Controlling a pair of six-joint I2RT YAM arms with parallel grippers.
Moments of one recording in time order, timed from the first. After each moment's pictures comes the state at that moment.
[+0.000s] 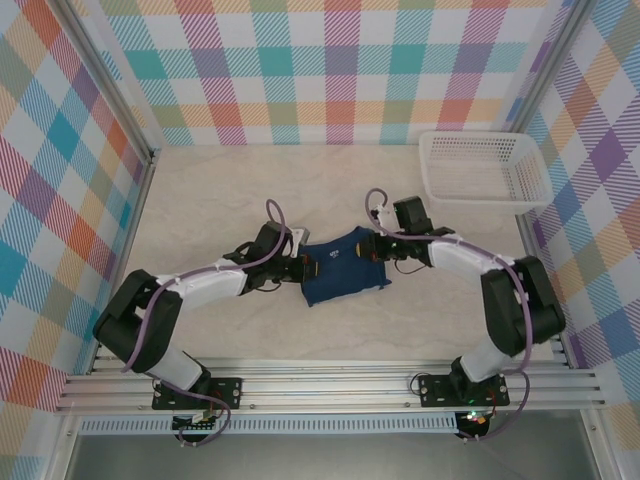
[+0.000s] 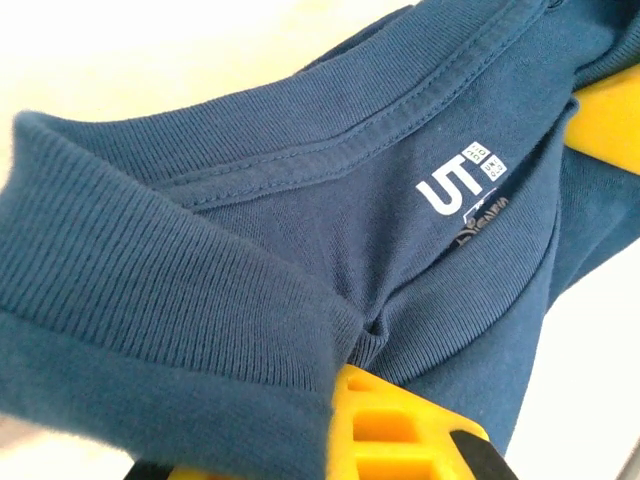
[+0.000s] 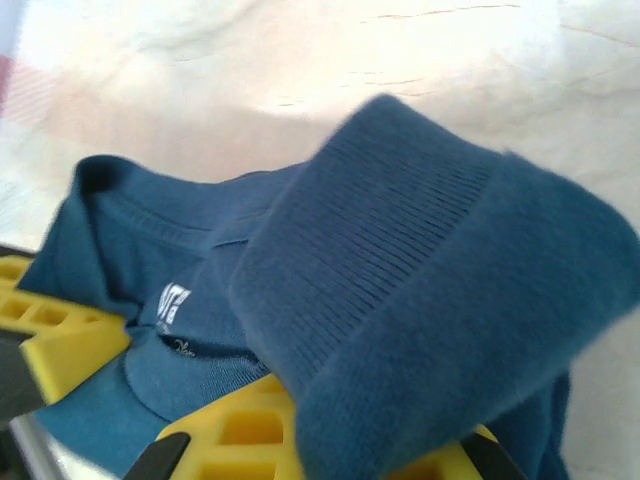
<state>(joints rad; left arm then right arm) -0.60 1.55 0.78 -0.04 0.30 -0.50 0.39 1.62 0.93 -0.24 -0.51 0.29</state>
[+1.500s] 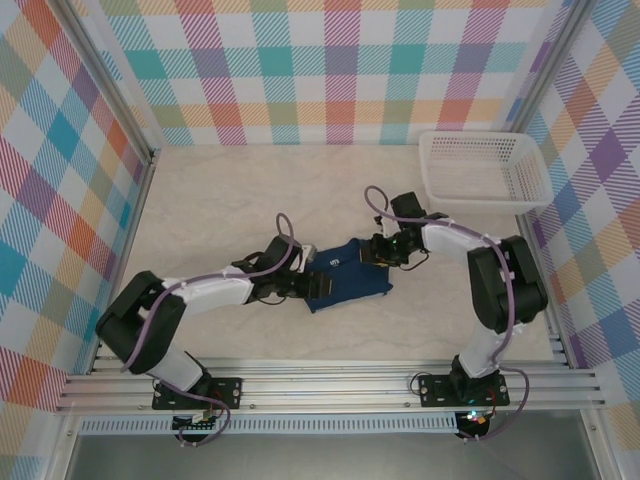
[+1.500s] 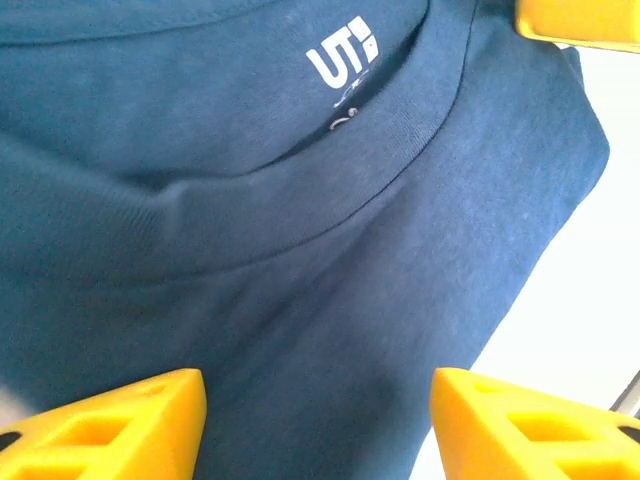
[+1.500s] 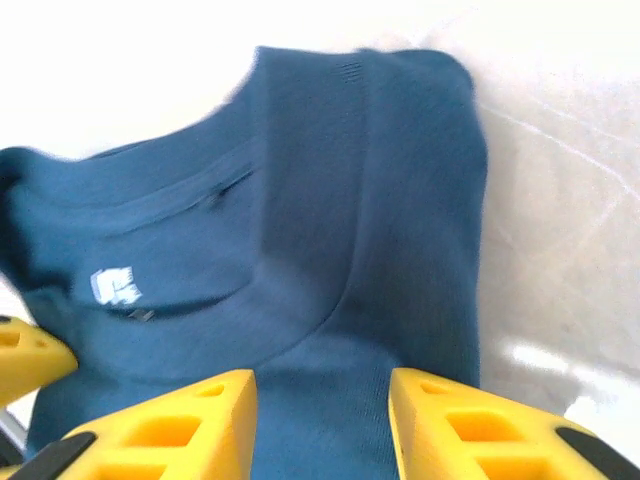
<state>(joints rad) -0.70 1.49 0.73 -0.13 0.28 -0.57 0.35 1.70 1.04 -0.51 -0.49 0.33</state>
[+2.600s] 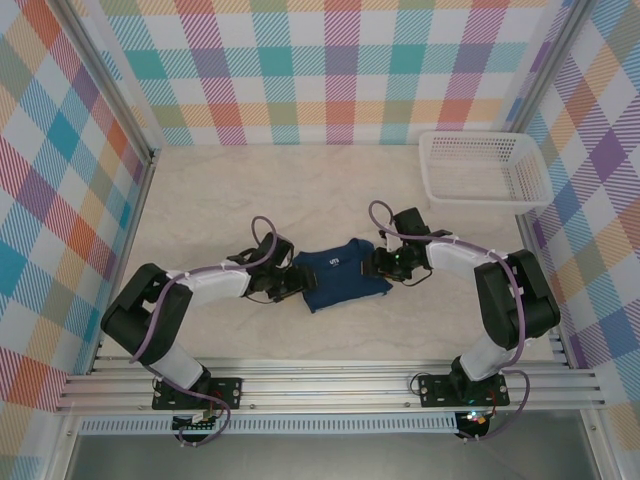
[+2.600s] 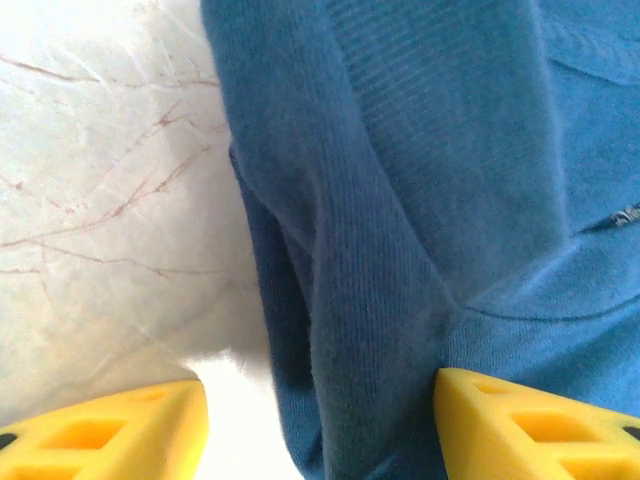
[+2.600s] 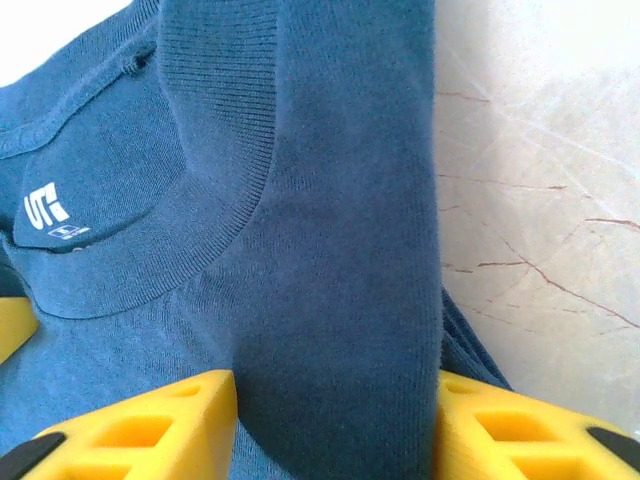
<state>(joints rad) -0.61 1.60 0.76 -0.21 0.28 -0.87 0.39 1.63 0.87 -0.41 -0.45 0.43</state>
